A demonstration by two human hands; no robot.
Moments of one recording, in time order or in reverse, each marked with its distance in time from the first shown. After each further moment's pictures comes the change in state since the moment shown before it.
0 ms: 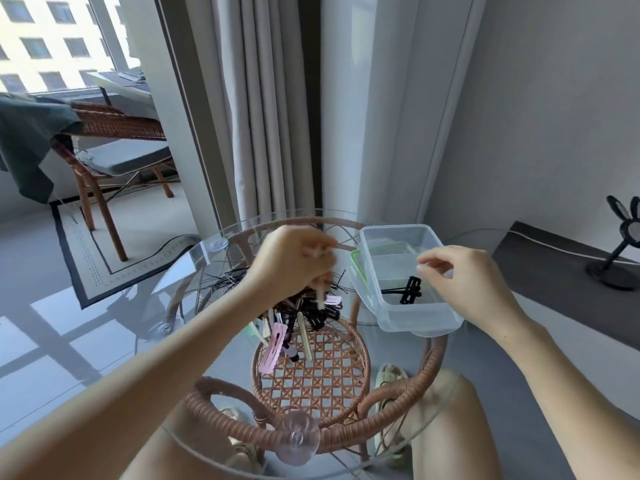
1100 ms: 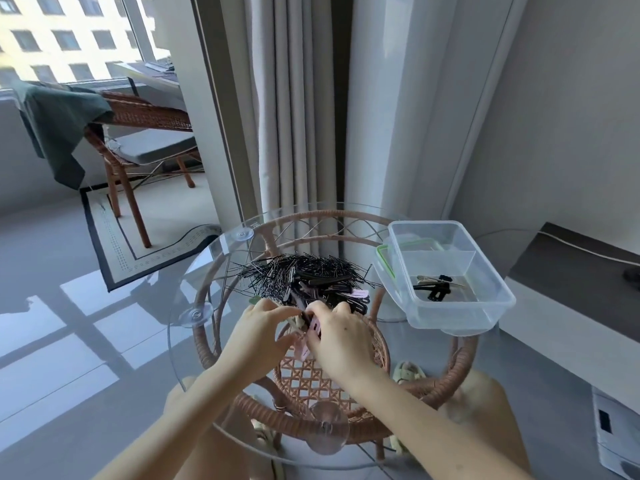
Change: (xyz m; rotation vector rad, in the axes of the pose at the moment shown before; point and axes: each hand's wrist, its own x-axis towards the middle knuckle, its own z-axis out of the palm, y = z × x) left_hand -0.067 -0.125 0.002 0.577 -0.045 -0.150; right_hand -0.051 -0.118 0.151 -0.081 -0.323 -0.029
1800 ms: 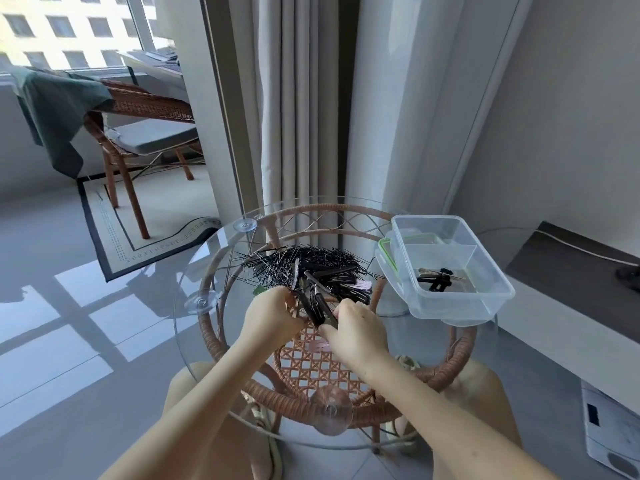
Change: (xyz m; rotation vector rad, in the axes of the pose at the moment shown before) left_hand 0.009 0.026 -0.009 -0.187 -0.002 -0.320; right_hand -0.007 0.004 -0.012 0.042 -0.072 0.193
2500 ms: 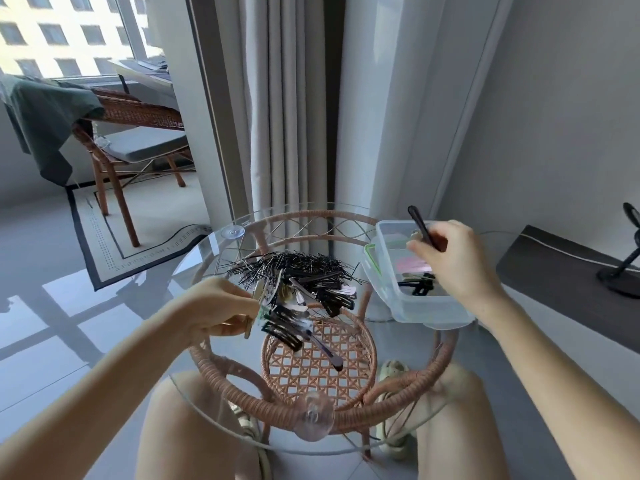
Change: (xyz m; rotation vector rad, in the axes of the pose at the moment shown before) left_hand -0.005 -0.004 -0.074 -0.495 -0.353 -0.231; right_hand 0.027 0.073 -0.141 0.245 0.436 -0.203
